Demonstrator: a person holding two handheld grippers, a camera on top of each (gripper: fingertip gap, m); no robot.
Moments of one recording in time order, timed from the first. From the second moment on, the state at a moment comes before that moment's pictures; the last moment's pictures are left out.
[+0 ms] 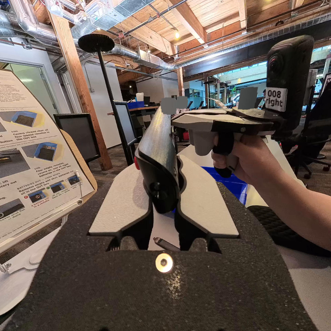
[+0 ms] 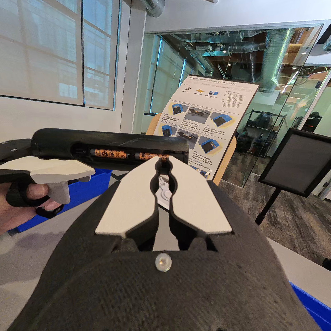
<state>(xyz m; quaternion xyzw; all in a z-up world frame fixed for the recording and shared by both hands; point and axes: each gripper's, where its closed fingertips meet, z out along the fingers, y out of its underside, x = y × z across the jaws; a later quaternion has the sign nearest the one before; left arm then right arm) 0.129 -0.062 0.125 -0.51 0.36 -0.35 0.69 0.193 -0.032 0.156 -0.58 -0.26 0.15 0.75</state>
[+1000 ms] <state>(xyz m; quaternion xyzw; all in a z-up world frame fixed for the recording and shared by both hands) 0.110 -0.049 0.118 -0.58 0.35 -0.53 0.51 0.183 -0.060 0.146 -0.47 -0.50 0.05 0.73</state>
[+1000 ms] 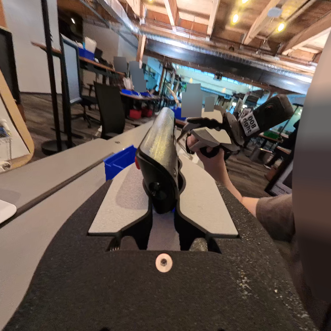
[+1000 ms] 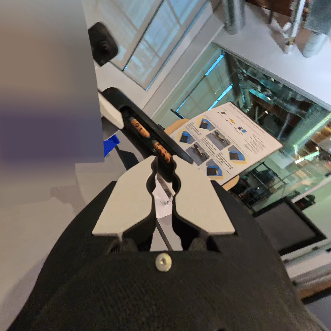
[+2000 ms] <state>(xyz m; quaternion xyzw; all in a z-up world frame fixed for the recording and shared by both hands) 0.126 -0.049 0.063 -0.66 0.43 -0.48 0.39 0.170 -0.049 0.074 -0.47 -0.64 -0.01 0.61</state>
